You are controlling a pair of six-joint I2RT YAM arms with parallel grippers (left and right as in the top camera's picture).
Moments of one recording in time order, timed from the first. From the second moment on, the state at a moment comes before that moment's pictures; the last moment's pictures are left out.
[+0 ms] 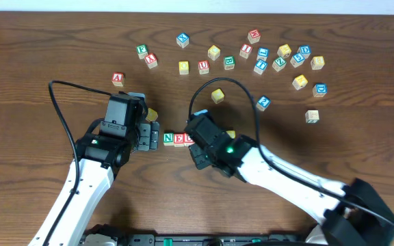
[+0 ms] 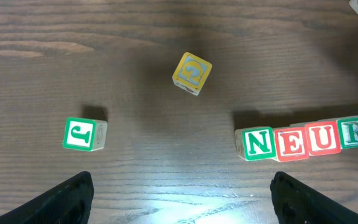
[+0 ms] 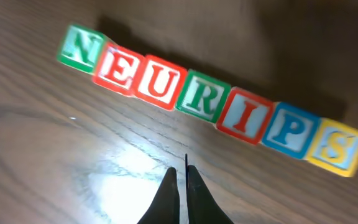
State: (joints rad) left arm -0.26 1.20 0.86 -0.69 -0.08 -0.13; right arm 0.87 1.64 1.02 -0.50 0.10 0.44
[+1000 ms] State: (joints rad) left arm -0.26 1.28 0.86 -0.69 -0.08 -0.13; right arm 0.87 1.77 1.02 -0.49 0.21 0.59
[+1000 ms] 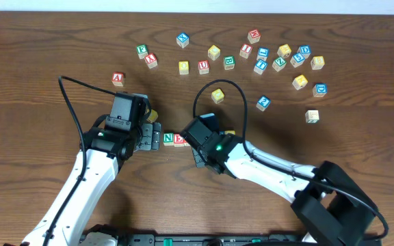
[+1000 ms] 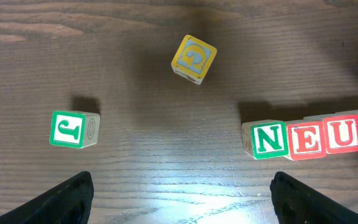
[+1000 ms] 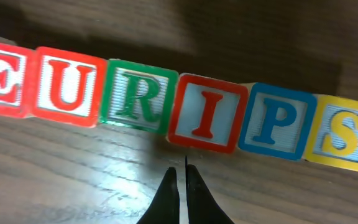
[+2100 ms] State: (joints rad) left arm -0.26 1.28 0.86 -0.68 -0.08 -0.13; right arm 0.86 1.81 1.02 -0.47 0.23 0.60
